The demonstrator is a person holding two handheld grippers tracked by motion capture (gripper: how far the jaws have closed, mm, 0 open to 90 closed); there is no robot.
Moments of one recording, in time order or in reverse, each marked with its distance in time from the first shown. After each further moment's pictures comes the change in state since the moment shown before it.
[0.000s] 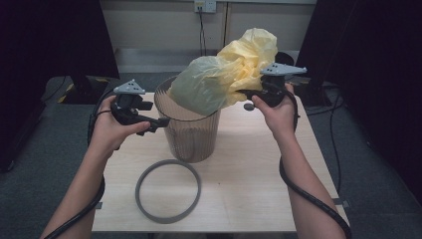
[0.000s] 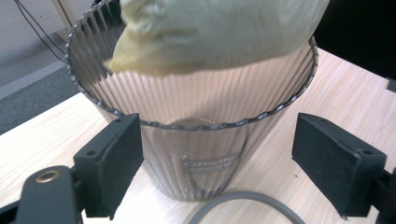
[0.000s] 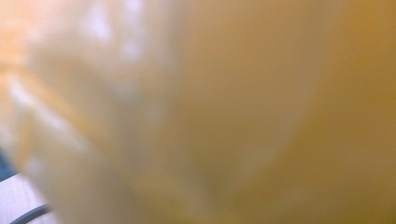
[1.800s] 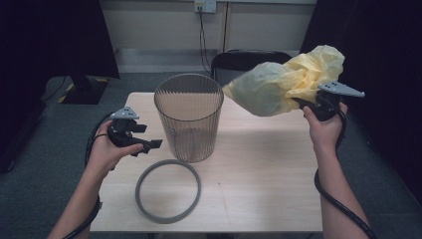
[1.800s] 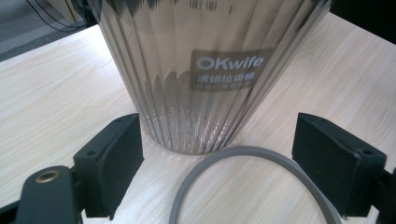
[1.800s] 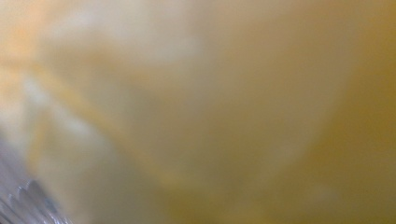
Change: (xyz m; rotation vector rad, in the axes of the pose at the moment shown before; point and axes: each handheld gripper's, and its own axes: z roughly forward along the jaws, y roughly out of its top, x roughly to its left) left arm 0.012 -0.071 0.018 0.059 -0.024 -0.058; right arm -0.080 -0.066 -0.088 -0.030 -0.357 0.090
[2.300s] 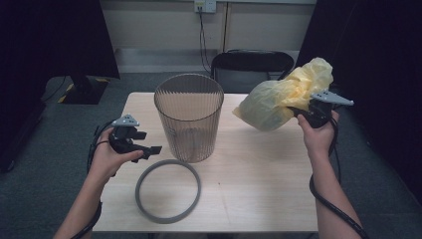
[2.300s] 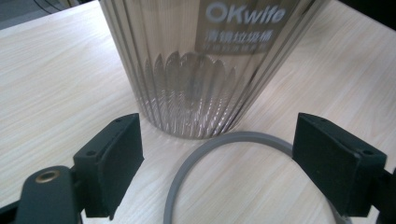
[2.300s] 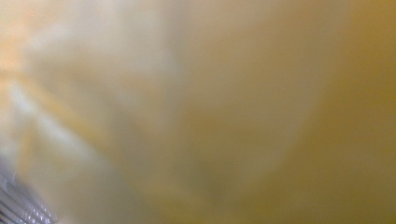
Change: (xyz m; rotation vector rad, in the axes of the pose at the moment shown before) left arm 0.003 -0.023 0.013 0.026 -0.004 -0.037; right arm 0.001 -0.031 0.014 0.042 0.013 0.019
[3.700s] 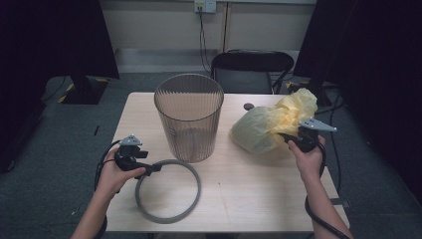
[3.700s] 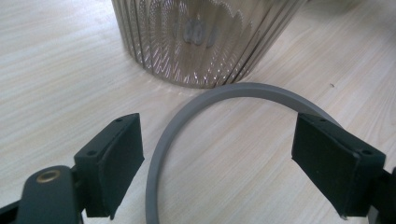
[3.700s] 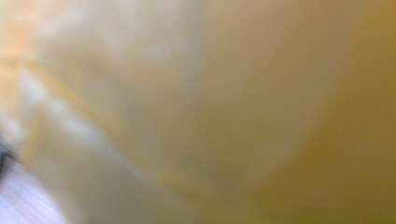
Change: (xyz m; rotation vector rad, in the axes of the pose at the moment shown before) left arm 0.006 -0.062 0.037 0.050 -0.029 -0.078; right arm 0.006 -0.085 0.012 0.079 0.084 0.042
